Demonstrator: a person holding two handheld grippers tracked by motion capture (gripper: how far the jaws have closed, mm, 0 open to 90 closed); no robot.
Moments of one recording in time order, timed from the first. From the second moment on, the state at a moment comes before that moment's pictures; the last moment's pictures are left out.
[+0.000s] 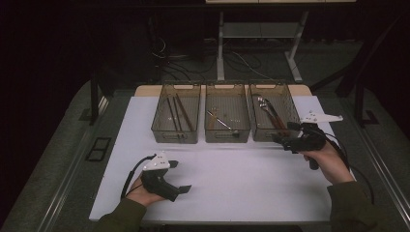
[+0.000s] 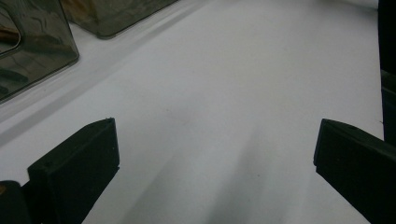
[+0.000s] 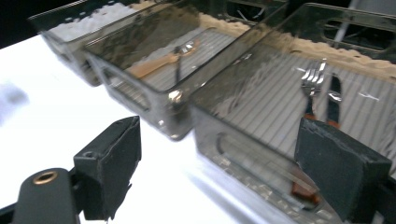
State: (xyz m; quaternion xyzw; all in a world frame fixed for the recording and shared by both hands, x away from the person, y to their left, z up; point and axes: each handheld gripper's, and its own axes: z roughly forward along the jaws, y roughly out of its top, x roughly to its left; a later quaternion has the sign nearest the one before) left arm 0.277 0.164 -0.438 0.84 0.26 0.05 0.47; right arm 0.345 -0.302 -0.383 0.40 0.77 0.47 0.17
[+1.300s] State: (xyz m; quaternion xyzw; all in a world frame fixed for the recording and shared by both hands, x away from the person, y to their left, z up) left arm 0.277 0.165 -0.438 0.84 0.26 0.06 0.47; right arm 0.262 -0.289 -0.444 0.36 0.81 0.44 0.13
